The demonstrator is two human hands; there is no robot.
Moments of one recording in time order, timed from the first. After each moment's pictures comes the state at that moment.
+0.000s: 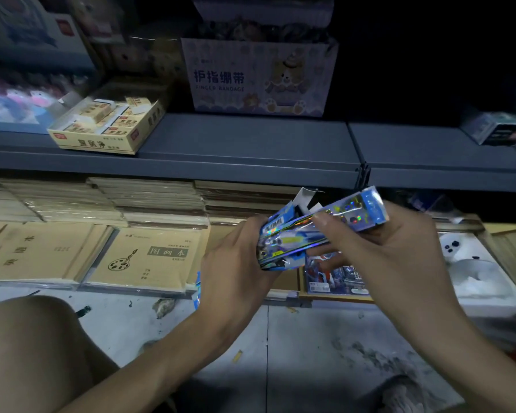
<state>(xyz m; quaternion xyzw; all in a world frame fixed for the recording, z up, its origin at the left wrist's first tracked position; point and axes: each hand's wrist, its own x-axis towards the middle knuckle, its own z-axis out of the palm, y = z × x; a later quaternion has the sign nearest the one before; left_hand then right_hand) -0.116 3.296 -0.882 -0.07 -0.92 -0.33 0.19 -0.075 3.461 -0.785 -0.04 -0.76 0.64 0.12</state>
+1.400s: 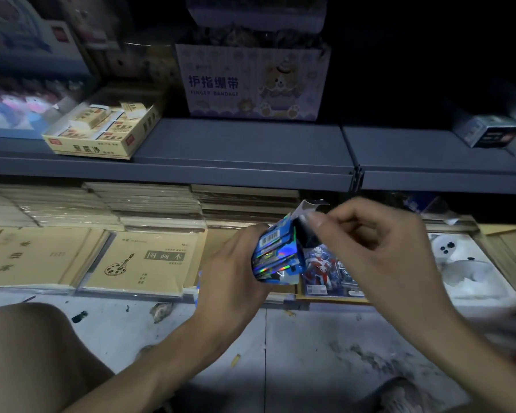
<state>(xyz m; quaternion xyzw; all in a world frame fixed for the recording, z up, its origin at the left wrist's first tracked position) -0.115 3.292 -0.886 -0.15 -0.89 -0.38 0.19 -0.079 3.473 -0.787 0.03 -0.83 0.54 0.14</state>
